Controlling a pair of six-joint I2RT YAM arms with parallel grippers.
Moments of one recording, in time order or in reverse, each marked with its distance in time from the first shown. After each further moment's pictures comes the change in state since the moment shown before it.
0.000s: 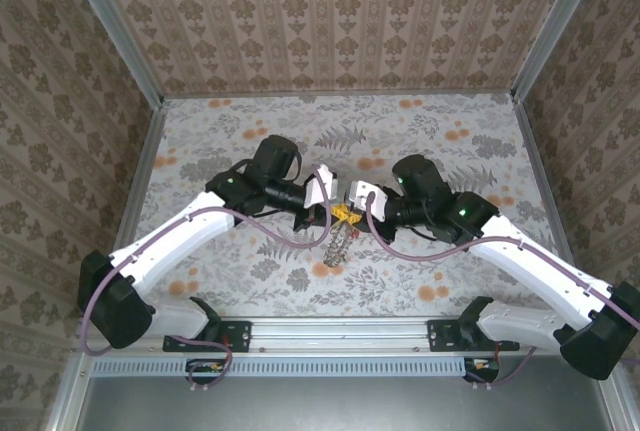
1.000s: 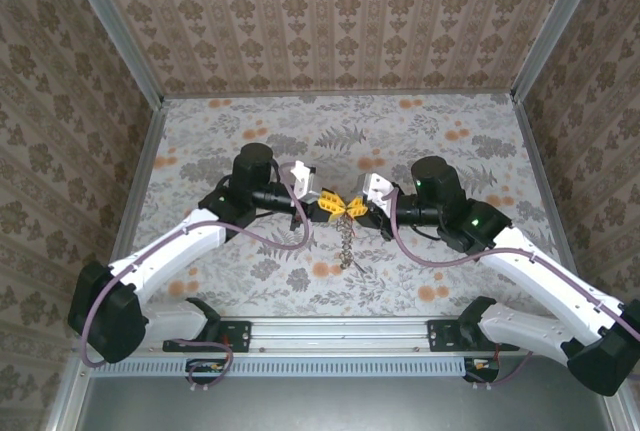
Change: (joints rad) left arm 0.082 -0.089 -0.275 0.603 0.245 -0.271; right arm -0.045 -0.093 -0.087 0.204 -0.101 0.113
